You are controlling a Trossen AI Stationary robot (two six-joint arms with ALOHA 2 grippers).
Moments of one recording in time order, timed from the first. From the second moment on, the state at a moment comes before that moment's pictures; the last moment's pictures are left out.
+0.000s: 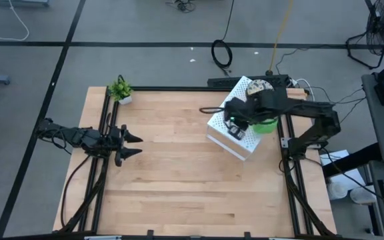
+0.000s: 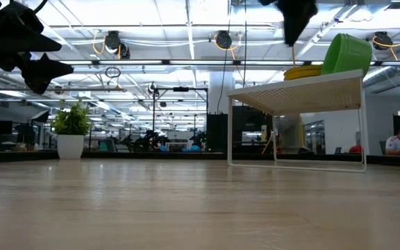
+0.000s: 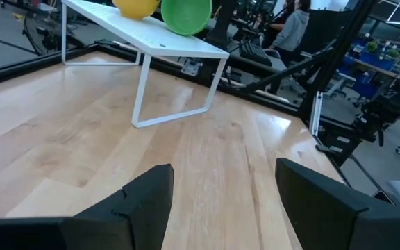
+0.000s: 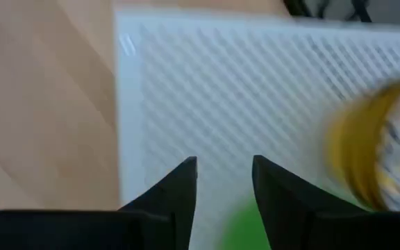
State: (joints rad) left arm -0.31 0.03 0.13 -0.23 -0.31 -0.37; right arm -0.05 1.56 1.77 -1.60 0.33 0.52
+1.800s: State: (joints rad) left arm -0.31 0.03 0.13 -0.26 -0.27 -0.38; right arm 0.22 1.77 1.74 -1.59 0.42 0.20
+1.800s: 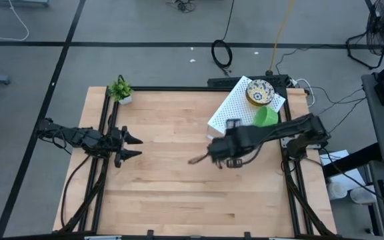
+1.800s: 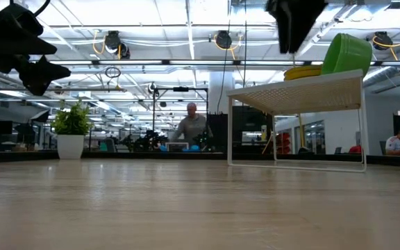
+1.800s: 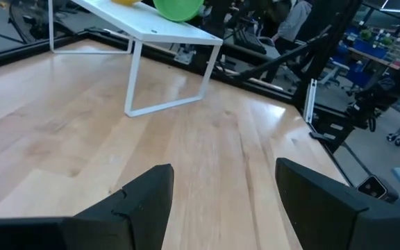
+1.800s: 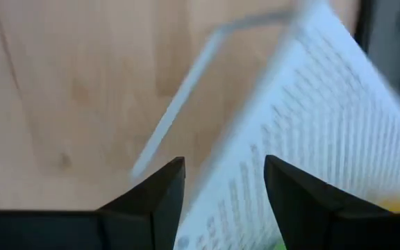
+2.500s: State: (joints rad) left arm -0.31 0.03 0.13 -0.31 -0.26 -0.39; right arm 0.04 1.15 1.64 -1.59 0.36 0.89
